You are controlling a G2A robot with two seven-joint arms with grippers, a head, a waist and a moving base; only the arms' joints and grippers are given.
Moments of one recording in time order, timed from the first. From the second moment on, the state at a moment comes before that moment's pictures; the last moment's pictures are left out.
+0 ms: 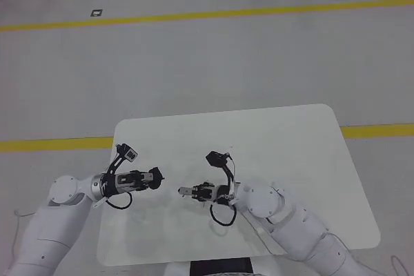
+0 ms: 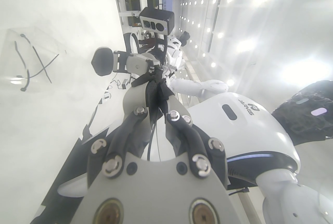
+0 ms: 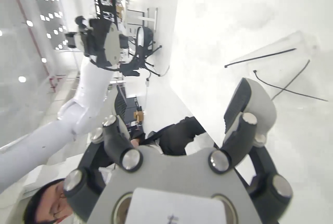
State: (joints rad) left arm 1.41 -0.89 -1.34 -1.37 -0.74 -0.34 -1.39; right arm -1.34 -1.23 0.82 -1.77 -0.27 0.25 0.72
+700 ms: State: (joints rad) left arm 1.41 -0.89 -1.34 -1.37 -0.74 -0.34 -1.39; right arm -1.23 -1.26 0.71 -1.72 -0.44 0.34 0.84
